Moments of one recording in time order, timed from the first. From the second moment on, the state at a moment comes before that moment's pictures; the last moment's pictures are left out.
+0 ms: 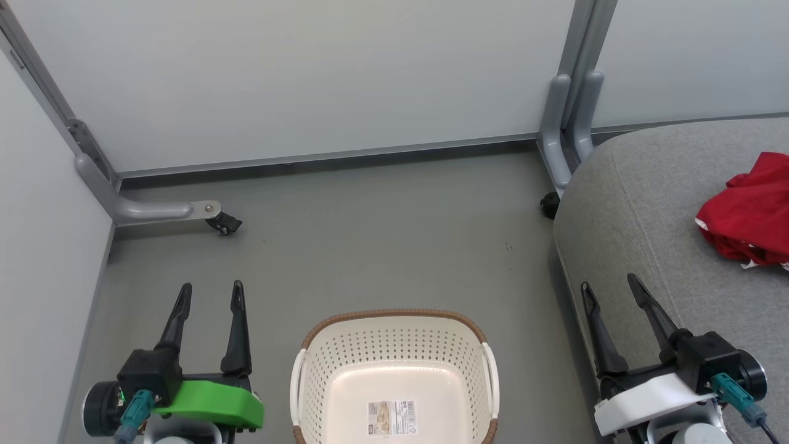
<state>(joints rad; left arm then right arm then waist) -0.05 0.05 -0.06 0.21 -0.18 -0.08 -0.26 0.01 -0.05 0.03 0.08 0.13 0.13 -0.26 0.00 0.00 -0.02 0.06</state>
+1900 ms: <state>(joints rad) -0.05 0.05 0.03 0.26 -0.94 -0.10 -0.06 -0.03 -0.06 -0.01 0.19 0.94 0.13 -0.09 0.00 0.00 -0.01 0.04</state>
